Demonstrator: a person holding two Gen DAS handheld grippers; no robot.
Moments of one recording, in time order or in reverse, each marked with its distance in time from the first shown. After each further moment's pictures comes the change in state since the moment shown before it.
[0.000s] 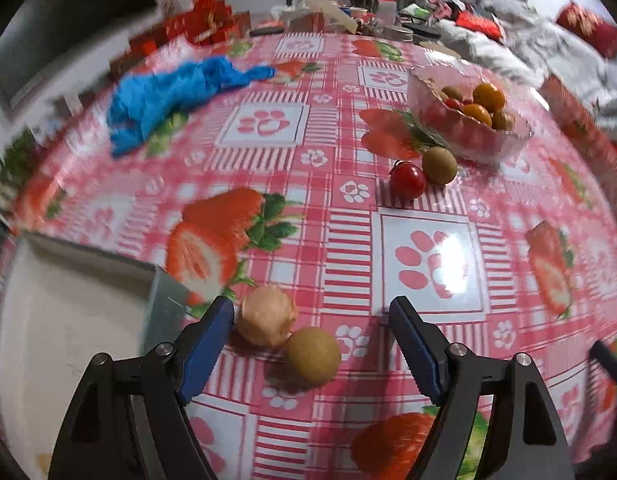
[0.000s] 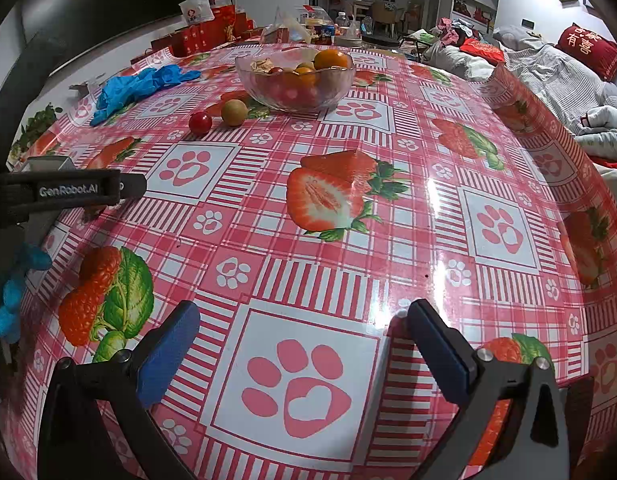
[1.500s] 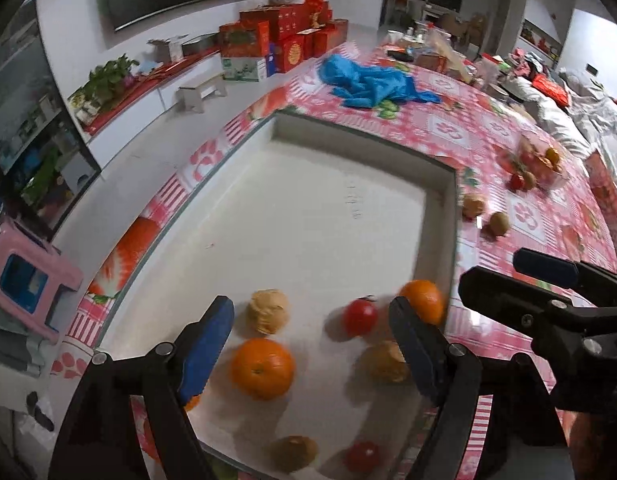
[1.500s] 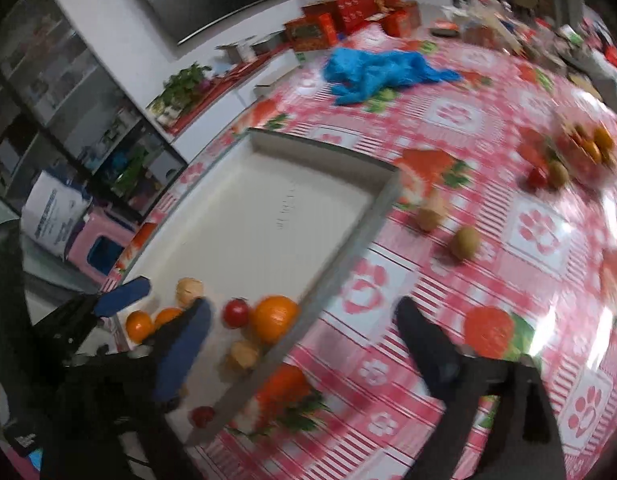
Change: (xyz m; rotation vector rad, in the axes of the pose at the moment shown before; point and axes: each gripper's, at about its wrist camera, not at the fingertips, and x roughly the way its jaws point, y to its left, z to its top) left arm -0.131 0.155 -0.116 -0.245 -0.056 0.141; right arm -0.047 0.193 0.043 -0.156 0.139 0.521
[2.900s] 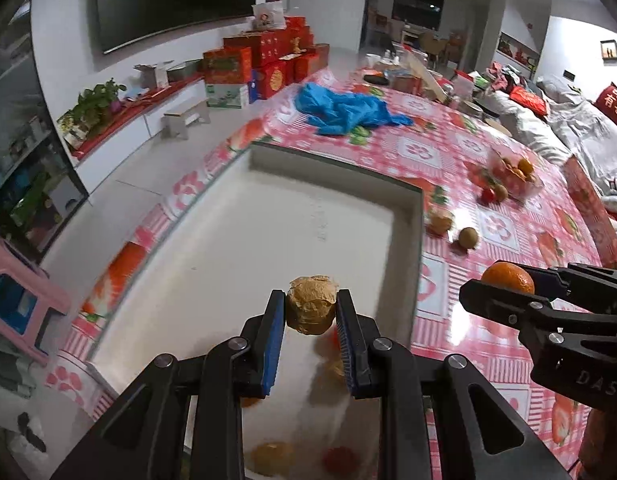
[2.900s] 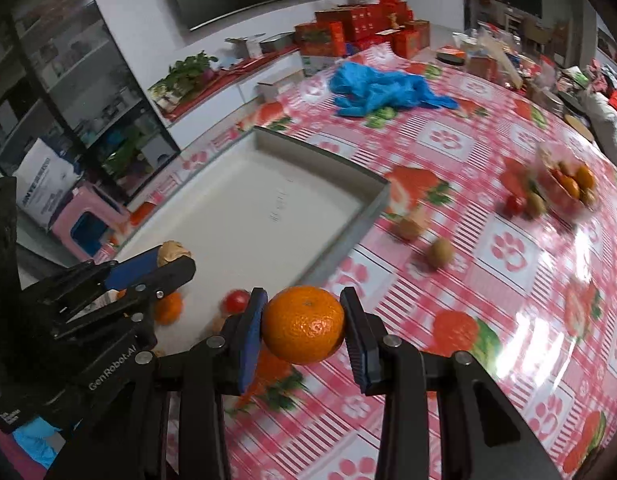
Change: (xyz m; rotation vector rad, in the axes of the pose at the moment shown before) left arm -0.016 -0.003 -0.001 0.016 -0.101 -0.053; right arm -0.016 0.028 -0.002 -0.151 -0.013 -0.071
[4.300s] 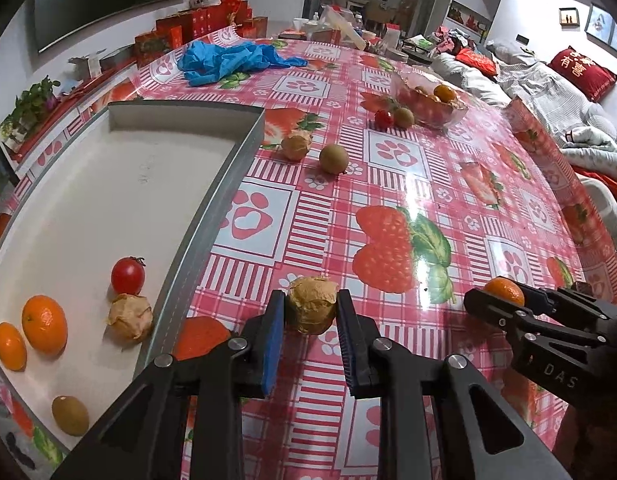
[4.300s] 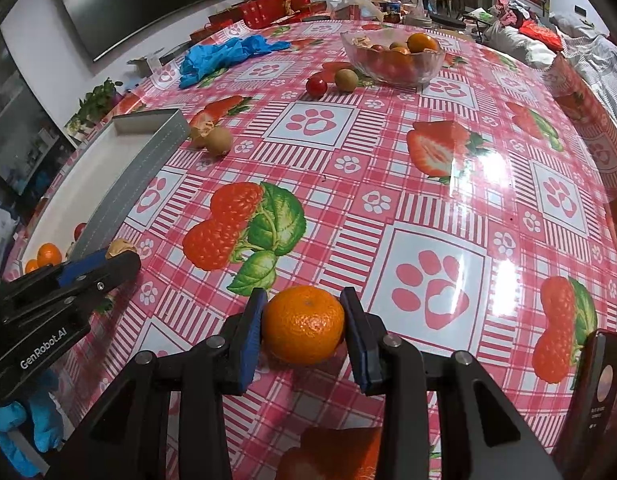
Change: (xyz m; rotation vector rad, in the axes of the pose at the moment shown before) left arm 0.030 -0.119 -0.045 0.103 0.104 -0.178; right arm -0.031 -0.135 -0.114 0.259 0.001 -0.205
